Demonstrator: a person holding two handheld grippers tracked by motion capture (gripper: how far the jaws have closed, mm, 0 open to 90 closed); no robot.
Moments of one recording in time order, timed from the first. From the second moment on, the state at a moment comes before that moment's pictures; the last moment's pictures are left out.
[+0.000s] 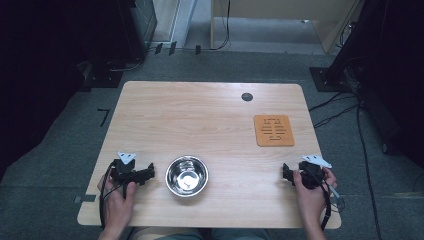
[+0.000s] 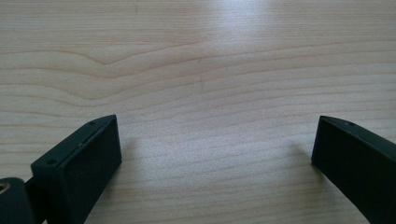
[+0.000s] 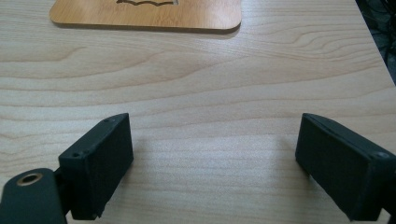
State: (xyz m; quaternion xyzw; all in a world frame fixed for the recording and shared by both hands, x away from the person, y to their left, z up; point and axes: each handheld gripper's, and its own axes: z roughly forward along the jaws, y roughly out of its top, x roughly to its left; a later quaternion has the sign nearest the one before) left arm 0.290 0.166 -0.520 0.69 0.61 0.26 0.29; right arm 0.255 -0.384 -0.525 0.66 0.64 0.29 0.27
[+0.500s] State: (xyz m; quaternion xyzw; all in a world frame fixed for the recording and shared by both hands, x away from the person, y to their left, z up) left arm 0.290 0.166 -0.520 0.69 0.61 0.26 0.29; right arm 0.254 -0.377 -0.523 0.67 0.62 0.29 0.28
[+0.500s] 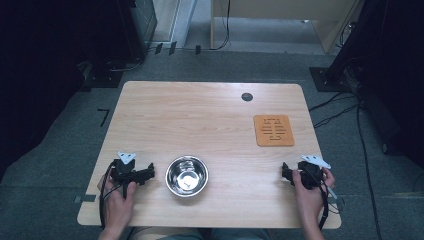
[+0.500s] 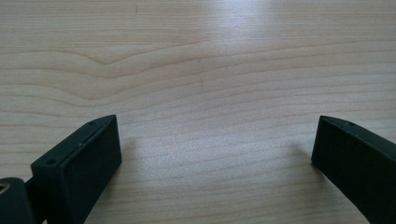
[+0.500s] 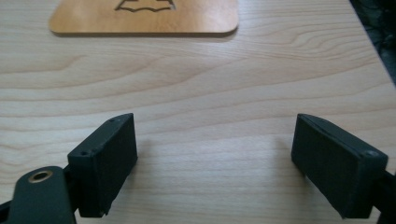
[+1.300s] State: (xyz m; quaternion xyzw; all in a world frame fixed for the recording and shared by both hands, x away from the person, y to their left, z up) left arm 0.290 0.166 -0.520 0.69 0.61 0.26 0.29; right arm 0.249 -0.293 -0.483 0.61 0.65 0.39 0.25
